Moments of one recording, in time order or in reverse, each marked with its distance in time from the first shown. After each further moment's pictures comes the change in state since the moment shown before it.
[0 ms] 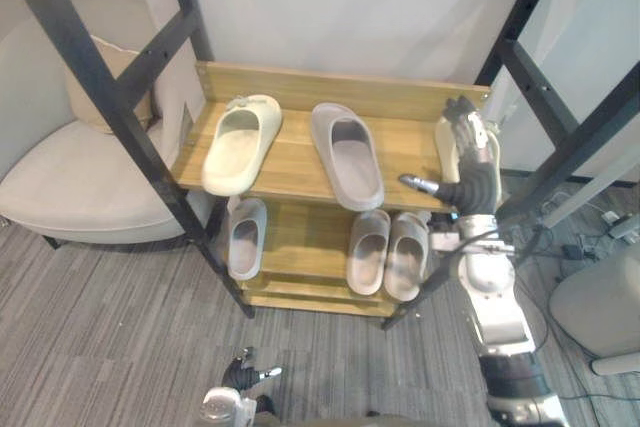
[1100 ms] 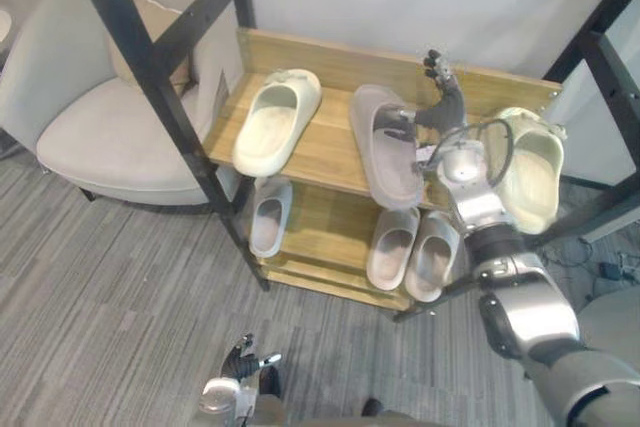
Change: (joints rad) left arm -0.020 0.007 0.009 -0.058 -0.084 -0.007 0.005; right arm -0.673 -0.073 0.068 0.804 -0.044 0.127 0.013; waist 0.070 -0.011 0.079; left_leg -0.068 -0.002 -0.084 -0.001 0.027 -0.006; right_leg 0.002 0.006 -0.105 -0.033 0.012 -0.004
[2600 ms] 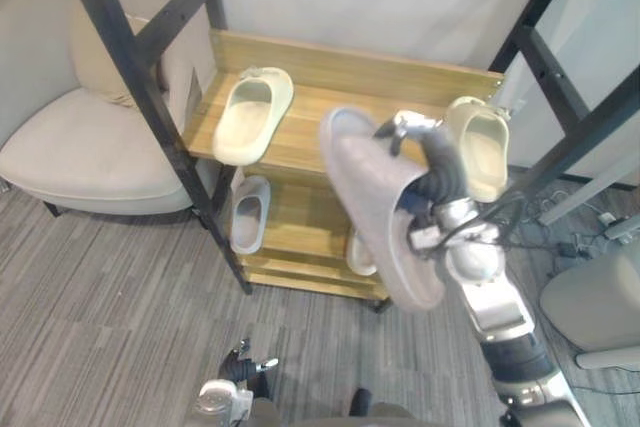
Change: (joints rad) left arm -0.005 0.011 -0.004 0.058 0.046 0.005 -0.027; right arm 0.758 0.026 0.171 -0.931 0.038 -0.161 0.156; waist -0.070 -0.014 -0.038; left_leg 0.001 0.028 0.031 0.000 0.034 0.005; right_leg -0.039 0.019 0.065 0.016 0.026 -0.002
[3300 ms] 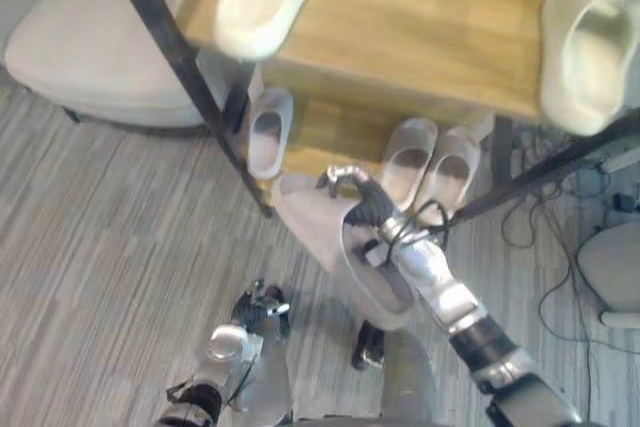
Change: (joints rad) left arm -0.211 0.028 -0.026 -0.129 -0.045 -0.060 0.023; right arm -0.355 0.004 0.080 0.327 -0.027 0.032 -0.052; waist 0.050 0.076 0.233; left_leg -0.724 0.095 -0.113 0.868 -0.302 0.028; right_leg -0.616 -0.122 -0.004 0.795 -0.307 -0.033
